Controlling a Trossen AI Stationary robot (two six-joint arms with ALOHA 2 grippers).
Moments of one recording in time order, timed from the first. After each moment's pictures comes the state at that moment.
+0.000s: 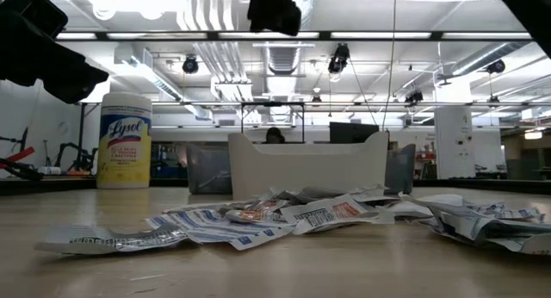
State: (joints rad) left arm -0.52 0.06 0.09 -0.29 -0.43 -0.24; right arm 0.04 2.18 2.35 -1.33 -0.21 0.19
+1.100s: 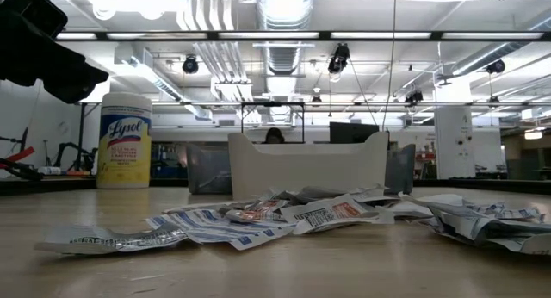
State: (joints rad) left arm -0.52 0.06 0.09 -0.29 -0.43 -0.24; right arm 0.61 2.18 2.14 -1.18 -0.18 0.64
